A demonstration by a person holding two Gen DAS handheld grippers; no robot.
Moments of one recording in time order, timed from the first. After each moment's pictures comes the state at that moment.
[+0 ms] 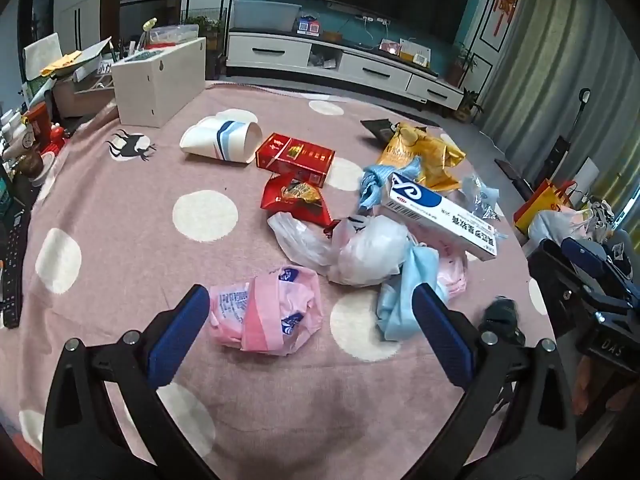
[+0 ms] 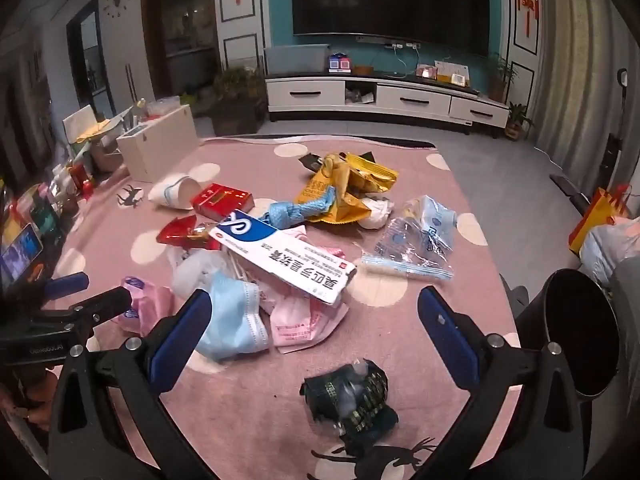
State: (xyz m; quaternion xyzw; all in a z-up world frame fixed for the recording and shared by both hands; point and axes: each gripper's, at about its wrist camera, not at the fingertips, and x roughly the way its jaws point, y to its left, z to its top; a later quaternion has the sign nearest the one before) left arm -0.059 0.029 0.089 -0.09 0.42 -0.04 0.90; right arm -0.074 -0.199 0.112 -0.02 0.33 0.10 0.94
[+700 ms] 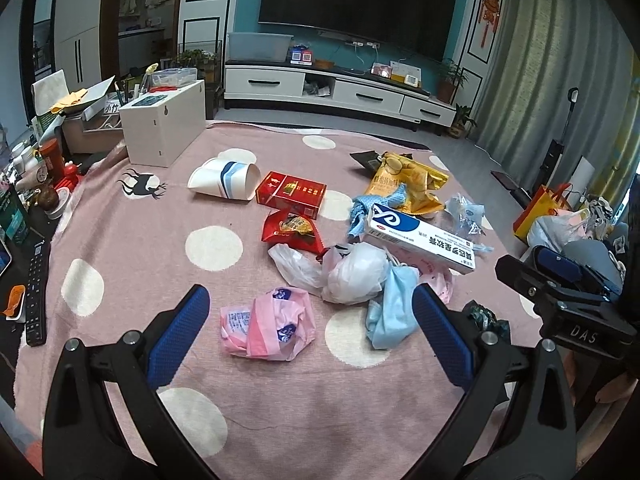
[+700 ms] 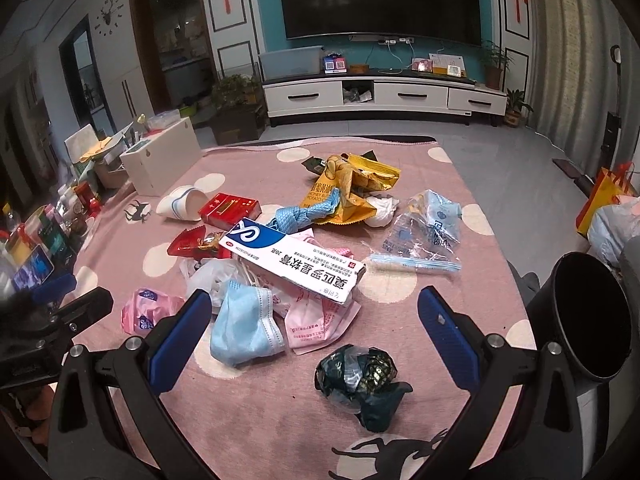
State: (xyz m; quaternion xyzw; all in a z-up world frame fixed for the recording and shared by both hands) left arm -0.081 0.026 0.118 -0.06 0.37 -0.04 0.93; right arm -0.076 -0.197 0.112 0.02 0.33 0.09 0.94
